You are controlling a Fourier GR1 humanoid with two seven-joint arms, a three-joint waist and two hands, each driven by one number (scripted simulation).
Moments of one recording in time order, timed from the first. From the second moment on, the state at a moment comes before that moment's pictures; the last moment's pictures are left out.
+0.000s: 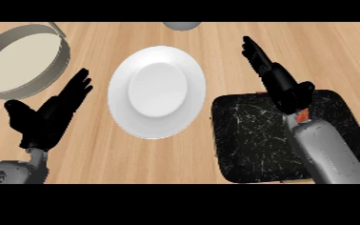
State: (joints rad) left arm -0.11 0.48 -0.19 -1.58 0.35 0.09 0.18; right arm -0.42 -0.34 0.27 -1.41 -0.18 -0.02 0.00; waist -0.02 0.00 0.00
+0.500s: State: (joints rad) left arm -0.06 0.45 -0.16 -1.51 0.27 0.13 0.02; right arm -0.44 -0.39 0.13 -1.32 -0.09 -0.27 0.14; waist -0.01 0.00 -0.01
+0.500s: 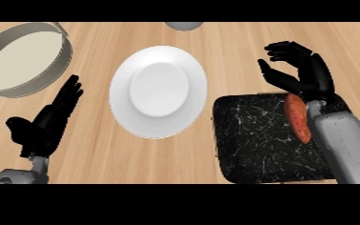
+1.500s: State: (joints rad) left arm -0.03 0.37 -0.12 -1.37 0.20 0.11 -0.13; right arm 0.00 -0.52 0.18 -1.79 0.34 -0.48 0.45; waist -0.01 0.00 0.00
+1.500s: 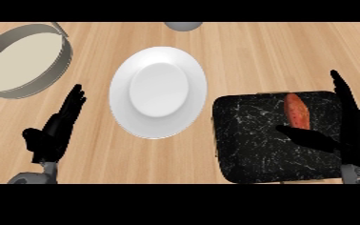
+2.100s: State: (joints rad) left arm -0.07 0.35 -0.09 -1.32 0.18 0.07 -0.15; right arm -0.06 -0.66 0.18 -1.89 0.29 -0.09 0.88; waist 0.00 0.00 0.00
